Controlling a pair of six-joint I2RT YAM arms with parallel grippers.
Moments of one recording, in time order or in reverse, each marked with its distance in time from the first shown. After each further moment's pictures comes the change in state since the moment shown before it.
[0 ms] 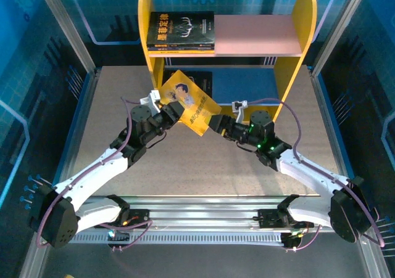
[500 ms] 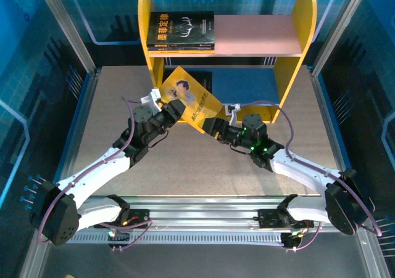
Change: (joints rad) left arm -0.016 0.021 -0.005 0.072 -0.033 0.000; right arm 0.063 0.062 -0.011 0.080 0.034 0.048
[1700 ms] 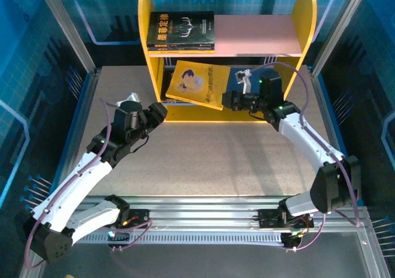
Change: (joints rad) left arm 0.067 -0.174 0.226 -0.809 -0.209 0.091; right arm -0.348 0.211 0.505 -0.573 -0.360 -0.616
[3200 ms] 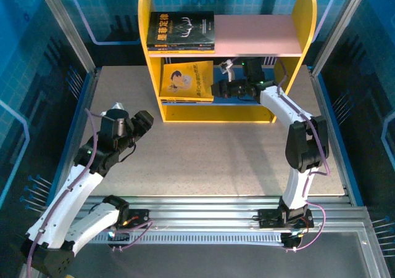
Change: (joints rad) left arm 0.103 -0.135 -0.053 -0.140 0.013 0.019; right arm -0.013 0.451 0.414 -0.171 -0.132 -0.242
